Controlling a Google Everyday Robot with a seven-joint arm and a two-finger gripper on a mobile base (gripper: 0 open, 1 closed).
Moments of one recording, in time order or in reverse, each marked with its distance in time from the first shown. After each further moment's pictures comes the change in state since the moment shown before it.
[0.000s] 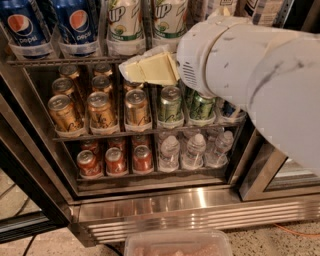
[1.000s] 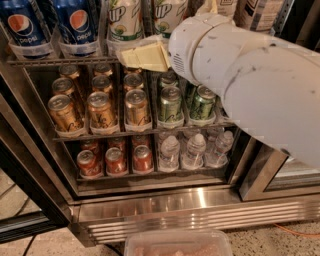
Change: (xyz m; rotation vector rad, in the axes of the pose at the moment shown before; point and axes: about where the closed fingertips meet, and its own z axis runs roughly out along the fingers) arm -0.008 -0.013 0.044 0.018 -0.121 -0.001
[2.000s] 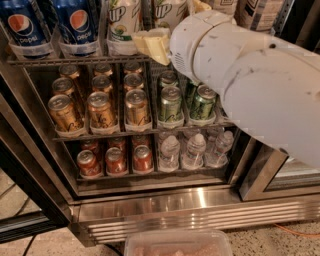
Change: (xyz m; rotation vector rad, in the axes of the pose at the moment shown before) arm -0.003 -0.005 0.004 0.014 -0.026 -0.039
